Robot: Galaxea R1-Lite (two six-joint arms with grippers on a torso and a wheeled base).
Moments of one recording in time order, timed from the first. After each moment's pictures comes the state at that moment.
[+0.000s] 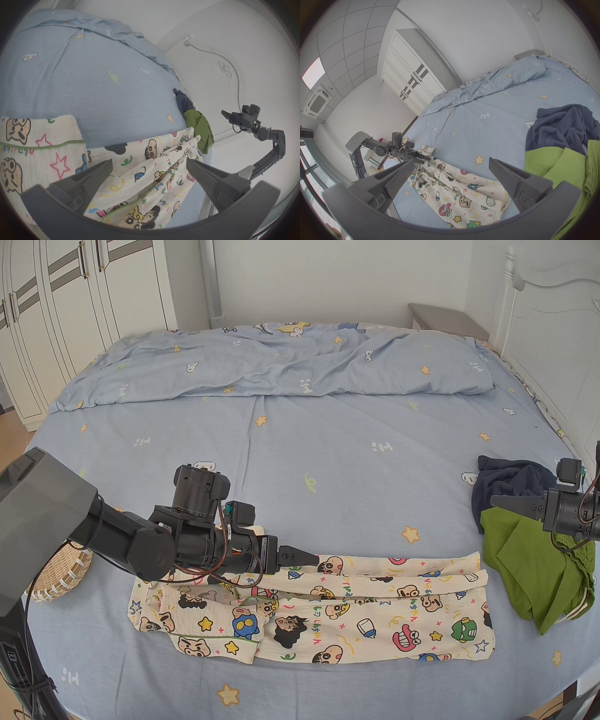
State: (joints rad) left arm -0.44 2.08 -1.09 -0.34 -0.54 -0.28; right arm -0.08 1.47 -0.72 -0.34 0.80 0.12
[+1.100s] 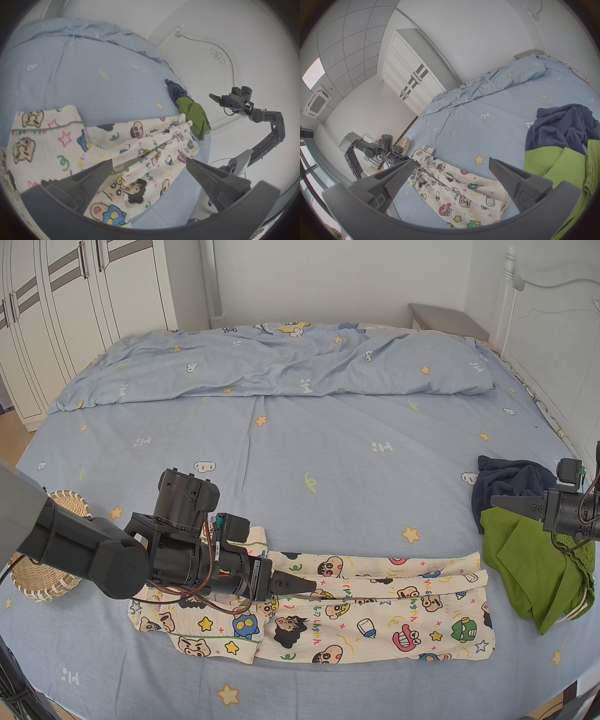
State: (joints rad) left arm -0.50 1.90 -0.94 -0.26 -0.48 -0.20; right arm -0.08 1.47 -0.72 -0.34 0.80 0.12
